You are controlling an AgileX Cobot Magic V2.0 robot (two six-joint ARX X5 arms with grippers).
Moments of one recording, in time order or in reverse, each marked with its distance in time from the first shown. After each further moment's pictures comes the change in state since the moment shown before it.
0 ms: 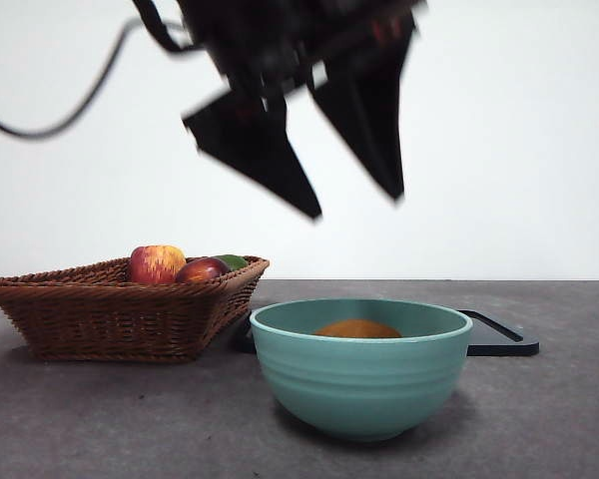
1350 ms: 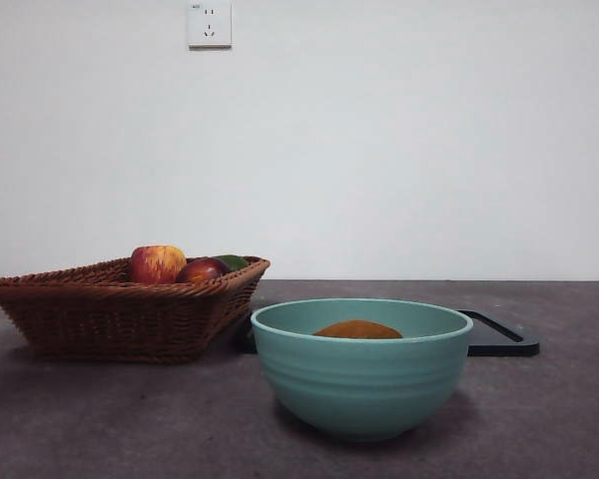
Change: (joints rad) left arm 0.228 -0.900 -0.291 -0.291 0.000 -0.150; right arm 0.000 0.000 0.000 0.000 -0.004 0.000
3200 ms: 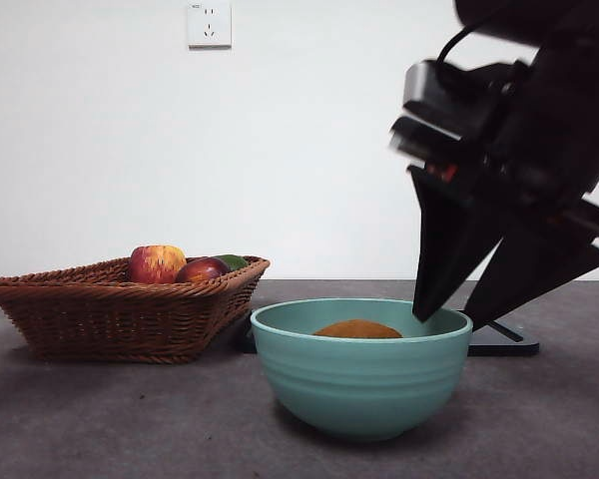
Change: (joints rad) left arm 0.000 -0.027 -0.011 0.002 0.112 0.011; right arm 0.443 0.642 -0.278 0.603 0.315 0.341
